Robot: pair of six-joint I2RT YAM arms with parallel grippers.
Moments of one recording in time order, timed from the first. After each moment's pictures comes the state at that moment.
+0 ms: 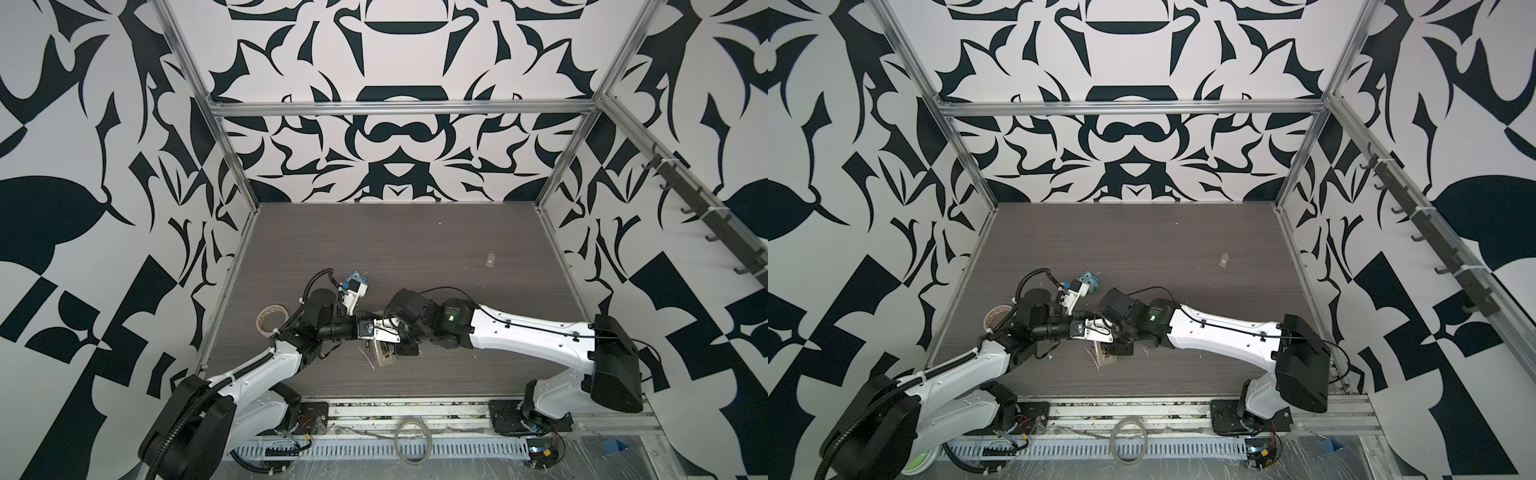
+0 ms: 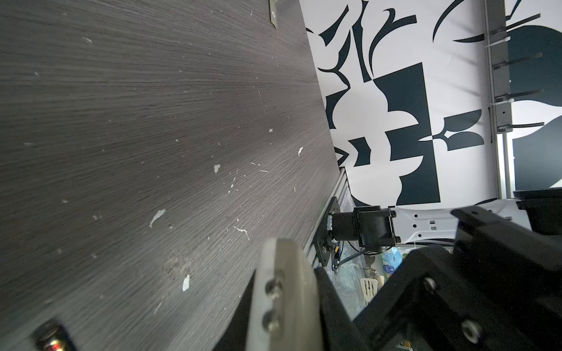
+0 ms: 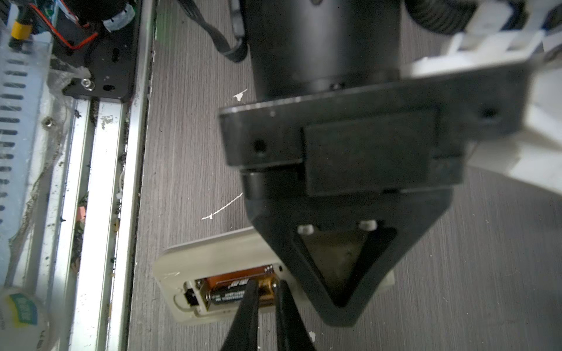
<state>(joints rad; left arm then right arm) -0.54 1.08 0.32 0.29 0.77 -0.83 1.14 1.50 1.12 -0.54 -0.08 -0.47</state>
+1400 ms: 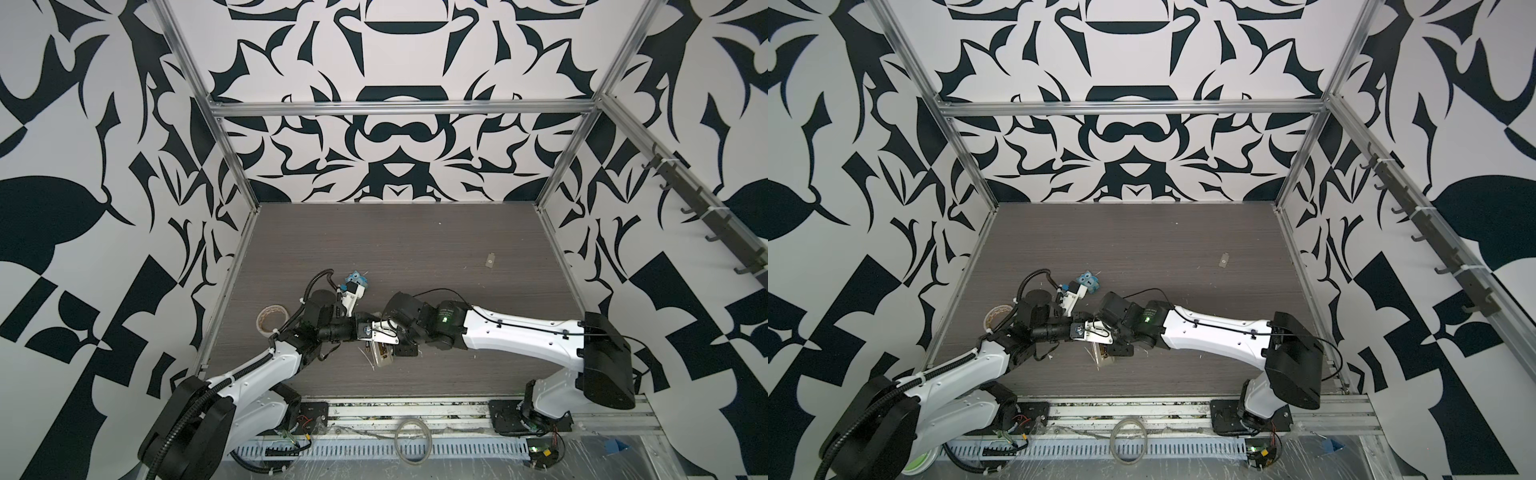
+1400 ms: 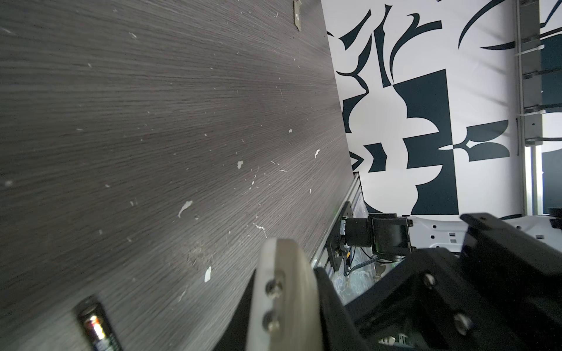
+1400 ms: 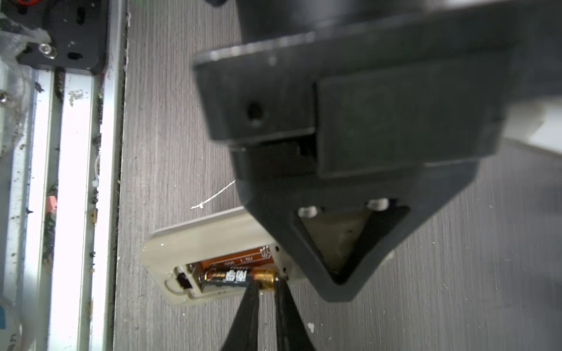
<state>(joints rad) -0.54 1.07 0.32 0.24 0.72 -0.82 1.15 1.54 1.12 -0.55 -0.02 -0.47</state>
